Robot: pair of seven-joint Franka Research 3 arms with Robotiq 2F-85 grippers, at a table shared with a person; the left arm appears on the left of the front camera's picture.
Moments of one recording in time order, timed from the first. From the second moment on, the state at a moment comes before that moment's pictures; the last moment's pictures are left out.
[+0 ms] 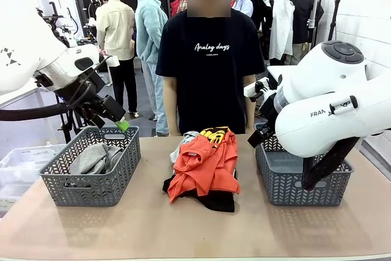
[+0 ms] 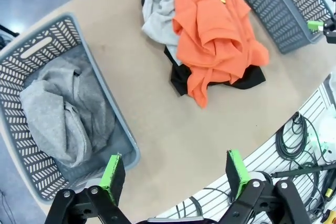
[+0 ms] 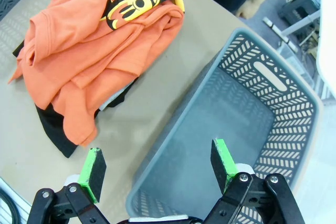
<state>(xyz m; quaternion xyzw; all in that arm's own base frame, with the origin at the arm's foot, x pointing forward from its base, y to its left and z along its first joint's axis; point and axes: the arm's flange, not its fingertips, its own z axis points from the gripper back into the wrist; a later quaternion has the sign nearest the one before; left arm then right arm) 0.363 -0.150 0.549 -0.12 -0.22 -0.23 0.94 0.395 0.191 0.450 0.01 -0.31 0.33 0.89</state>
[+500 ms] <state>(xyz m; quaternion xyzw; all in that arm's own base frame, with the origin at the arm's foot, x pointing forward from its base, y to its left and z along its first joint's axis) 0.363 -0.152 0.548 -0.12 -0.22 -0.24 0.94 0.392 0.239 0.477 0.07 -0.34 0.38 0.86</state>
